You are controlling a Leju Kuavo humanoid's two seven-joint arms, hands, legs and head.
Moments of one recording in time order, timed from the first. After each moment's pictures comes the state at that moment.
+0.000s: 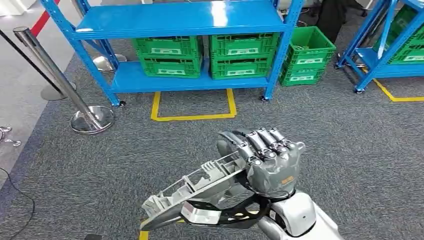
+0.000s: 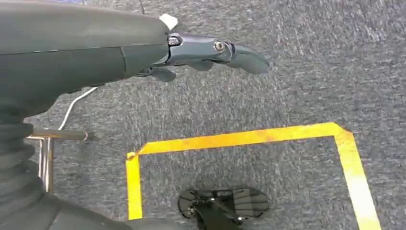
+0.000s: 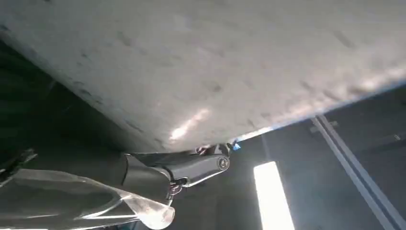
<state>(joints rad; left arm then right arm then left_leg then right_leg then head) -0.05 -0.17 1.22 -0.24 -1.42 0.22 -0.41 -0.10 -0.06 0.55 -1.78 1.53 -0.69 0.07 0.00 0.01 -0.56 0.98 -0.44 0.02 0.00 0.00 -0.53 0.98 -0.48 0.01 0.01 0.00</state>
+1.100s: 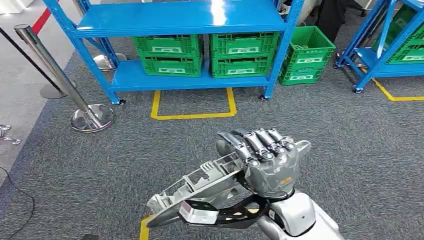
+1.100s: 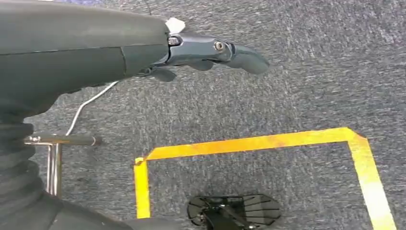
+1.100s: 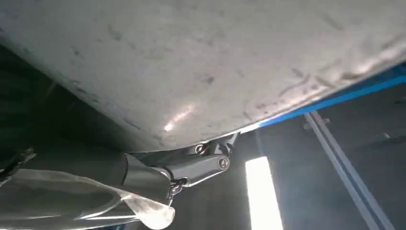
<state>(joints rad) -0.05 -0.17 1.22 -0.24 -1.43 0.22 -0.39 -0.11 -0.06 0.54 -1.78 1.57 -0.69 0.07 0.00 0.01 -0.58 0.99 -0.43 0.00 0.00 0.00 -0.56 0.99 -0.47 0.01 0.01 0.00</state>
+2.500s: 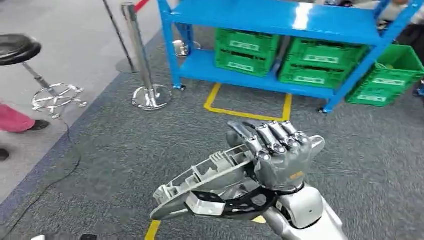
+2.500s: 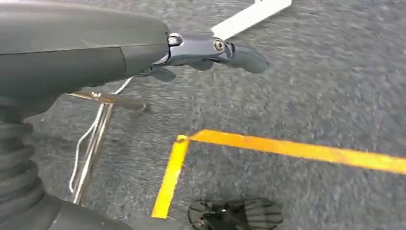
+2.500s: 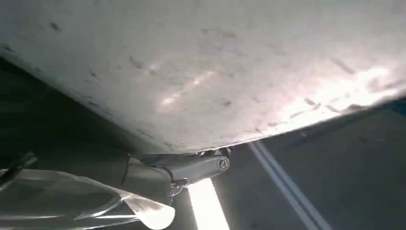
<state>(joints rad) -0.06 -0.17 1.22 -0.23 -1.44 0.22 -0.38 -0.10 0.00 0.43 -1.81 1.57 -0.69 -0.04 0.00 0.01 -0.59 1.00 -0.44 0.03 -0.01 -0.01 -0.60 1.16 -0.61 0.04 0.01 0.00</state>
